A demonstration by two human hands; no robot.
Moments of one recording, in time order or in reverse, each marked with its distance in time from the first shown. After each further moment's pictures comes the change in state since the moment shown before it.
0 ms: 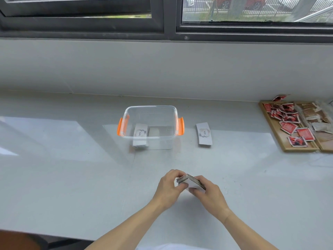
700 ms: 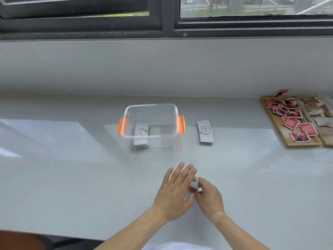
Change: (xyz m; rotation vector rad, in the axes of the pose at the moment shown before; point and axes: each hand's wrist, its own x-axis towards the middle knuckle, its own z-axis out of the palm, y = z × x) left_hand -0.021 -0.006 0.006 0.755 -0.010 0.487; right_hand -0.005 -0.004 0.028 -0.036 0.174 0.112
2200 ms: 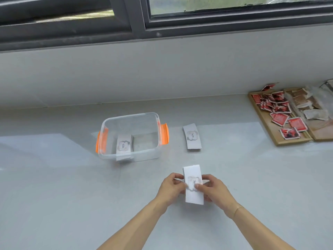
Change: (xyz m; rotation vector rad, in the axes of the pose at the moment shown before) left_hand 0.093 -0.006 0.016 -1.083 -0.313 -0.896; right_hand 0.063 0.027 -0.073 0.491 -0.221 0.338
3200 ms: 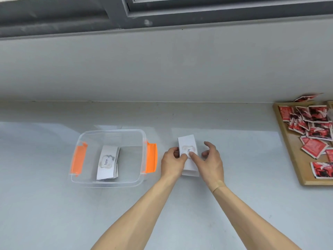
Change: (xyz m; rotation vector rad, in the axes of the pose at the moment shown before) left_hand 0.144 0.118 0.023 0.054 0.444 0.044; right_hand 0.159 -0.096 -0.031 -0.219 0.310 -0.164
